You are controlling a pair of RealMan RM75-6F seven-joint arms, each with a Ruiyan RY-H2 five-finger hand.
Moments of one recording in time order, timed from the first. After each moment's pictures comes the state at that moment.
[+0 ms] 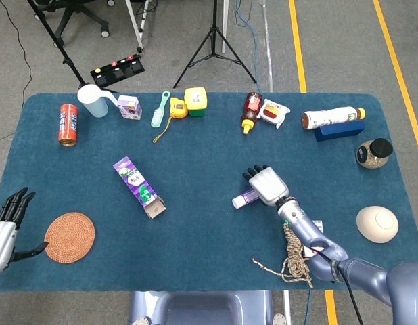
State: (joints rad) left arm -0.07 -1.06 0.00 -1.72 1.52 1.47 -0.03; right arm 0.78 -1.62 0.14 -1.08 -1.41 0.82 -0.34
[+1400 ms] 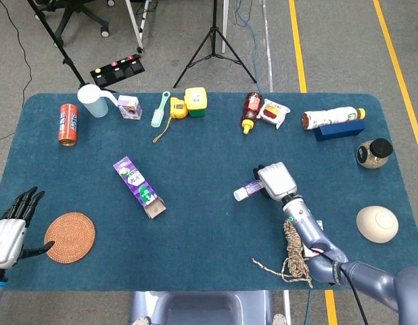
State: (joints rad) left arm -0.10 -1.08 -0.01 -1.73 1.51 1.42 0.02; right arm 0.74 -1.59 0.19 -1.20 -1.24 0.90 -0.34
